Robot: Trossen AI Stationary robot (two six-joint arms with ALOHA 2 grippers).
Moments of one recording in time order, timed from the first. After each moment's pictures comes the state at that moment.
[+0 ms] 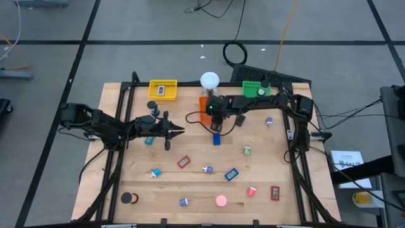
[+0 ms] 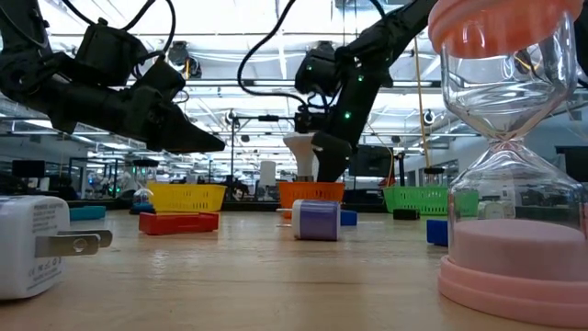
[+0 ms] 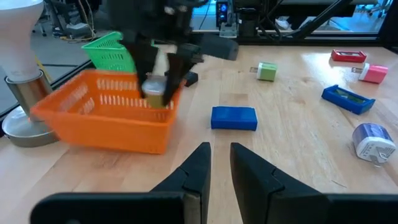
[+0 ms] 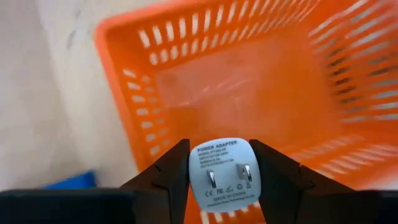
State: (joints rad) left arm 0.16 1.41 0.19 1.00 0.06 0.05; right arm -0.29 1.91 1.32 -0.52 0.07 -0.04
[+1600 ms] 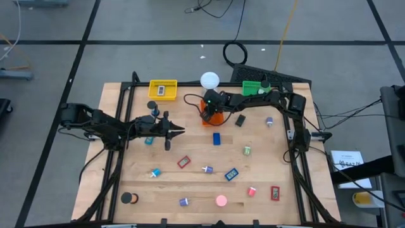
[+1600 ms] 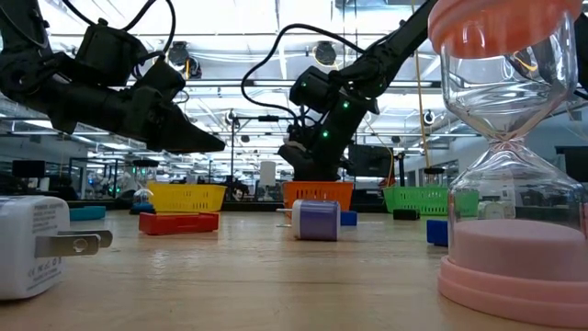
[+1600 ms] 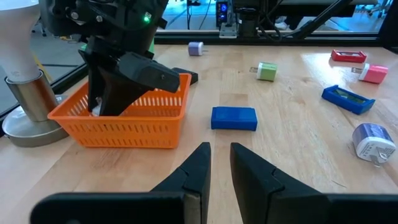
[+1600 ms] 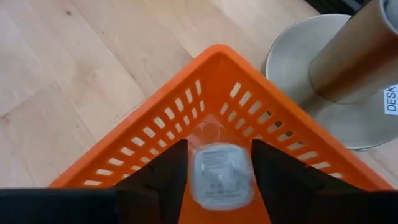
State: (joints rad) left arm 0.16 1.41 0.19 1.00 0.06 0.05; right arm -0.36 2.01 1.32 -0.20 0.18 0.27
